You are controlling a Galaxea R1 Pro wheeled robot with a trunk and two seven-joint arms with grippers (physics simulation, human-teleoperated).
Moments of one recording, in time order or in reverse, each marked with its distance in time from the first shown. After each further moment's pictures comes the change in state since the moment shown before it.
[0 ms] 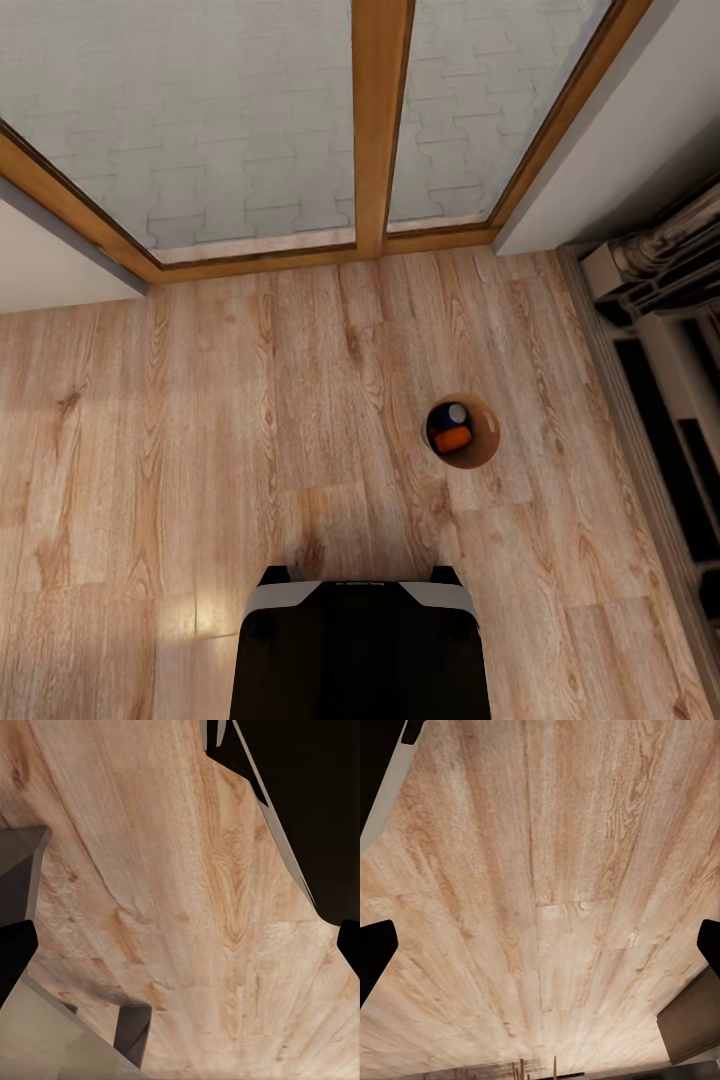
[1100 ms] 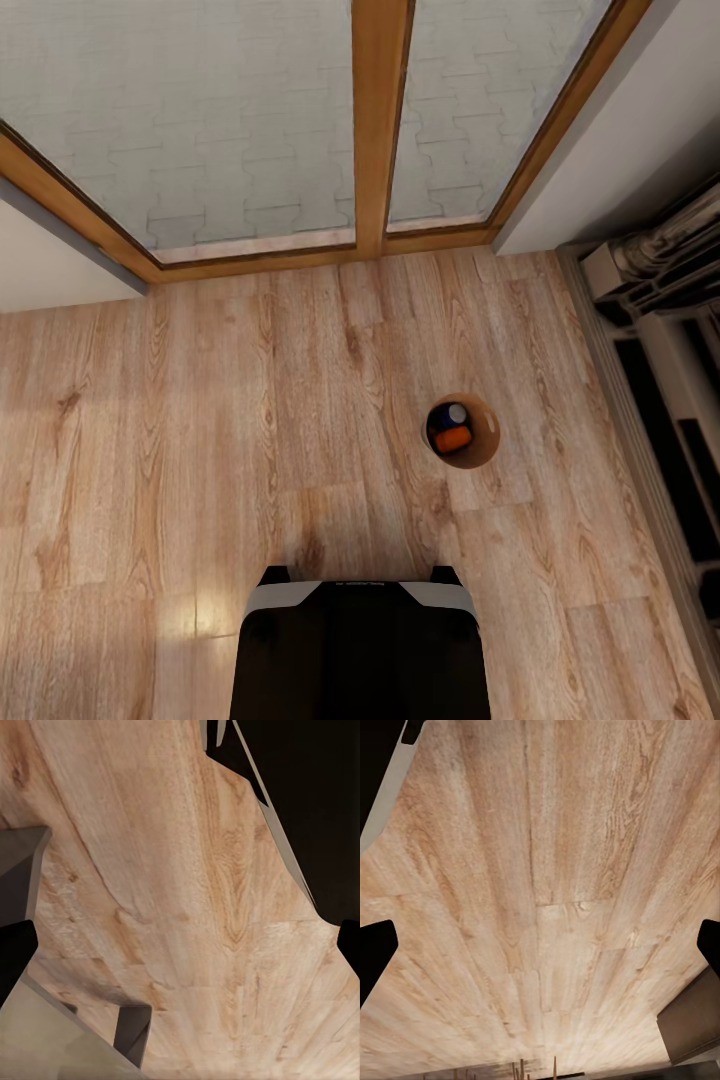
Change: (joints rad) left arm 0.000 0.000 0.000 0.000 0.000 0.000 0.000; right arm 0.000 0.000 0.000 0.000 0.000 0.000 0.000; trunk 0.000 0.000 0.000
